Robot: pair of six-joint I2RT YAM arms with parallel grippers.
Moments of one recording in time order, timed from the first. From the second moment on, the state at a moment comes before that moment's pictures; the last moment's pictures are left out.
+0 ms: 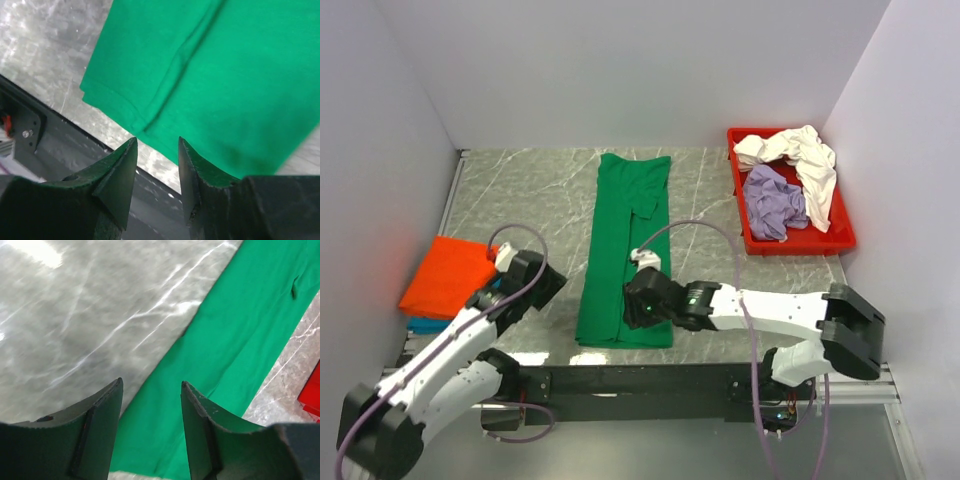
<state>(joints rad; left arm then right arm) -0.47 0.86 0.52 -0.49 -0.26 -1.18 1.14 1.37 0.83 -0.31 0.16 0.77</state>
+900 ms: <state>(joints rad) -0.47 0.68 0.44 -0.59 -0.26 -1.20 1.38 1.85 1.21 -0.55 0.46 0.84</state>
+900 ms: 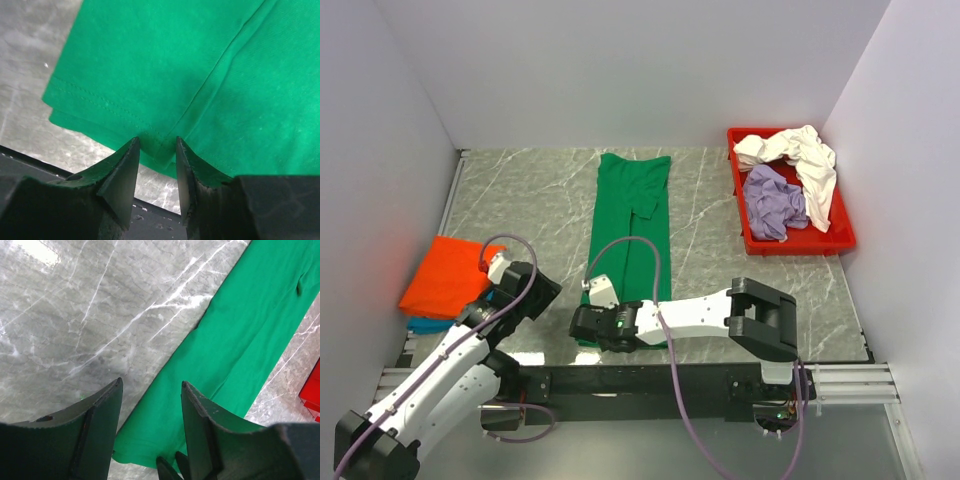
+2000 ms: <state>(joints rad) -0.47 0.82 0.35 -0.43 -0.06 -1.12 1.40 1.72 1.07 -0.54 0.42 0.94</state>
